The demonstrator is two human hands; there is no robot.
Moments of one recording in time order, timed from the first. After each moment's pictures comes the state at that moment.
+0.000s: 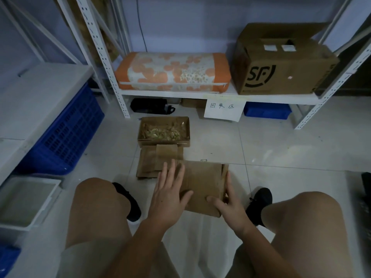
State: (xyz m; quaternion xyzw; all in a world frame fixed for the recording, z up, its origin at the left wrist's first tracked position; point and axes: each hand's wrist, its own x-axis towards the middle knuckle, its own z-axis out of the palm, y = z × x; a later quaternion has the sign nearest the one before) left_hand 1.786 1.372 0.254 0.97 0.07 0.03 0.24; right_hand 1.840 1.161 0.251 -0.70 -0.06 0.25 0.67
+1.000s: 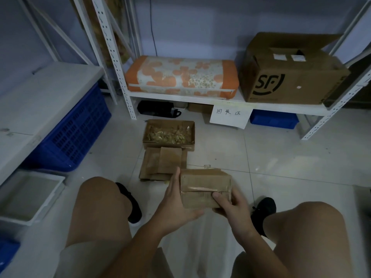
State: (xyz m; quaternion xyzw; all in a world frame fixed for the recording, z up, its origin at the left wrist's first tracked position) left_hand 1.776 1.368 0.266 0.83 0.15 -0.06 0.54; right_hand 1.844 1.169 0.261 -0.67 -0.02 0.20 0.71
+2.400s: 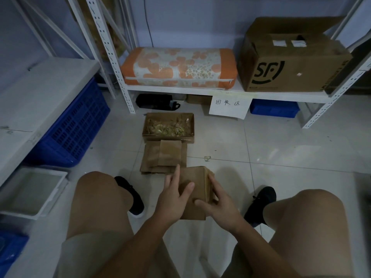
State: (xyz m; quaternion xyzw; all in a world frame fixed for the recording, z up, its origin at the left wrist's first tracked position) left_hand 1.779 1.358 0.248 0.85 0.21 -0.03 0.49; right_hand 1.831 1.175 0.244 -0.77 -0.15 0.28 0.56
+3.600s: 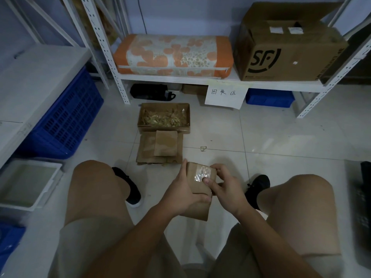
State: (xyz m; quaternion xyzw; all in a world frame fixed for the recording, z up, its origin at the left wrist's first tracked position) left_hand 1.782 1.335 0.249 0.82 0.16 -0.15 0.53; right_hand 1.845 1.157 0.248 -0.82 -0.13 0.19 0.53
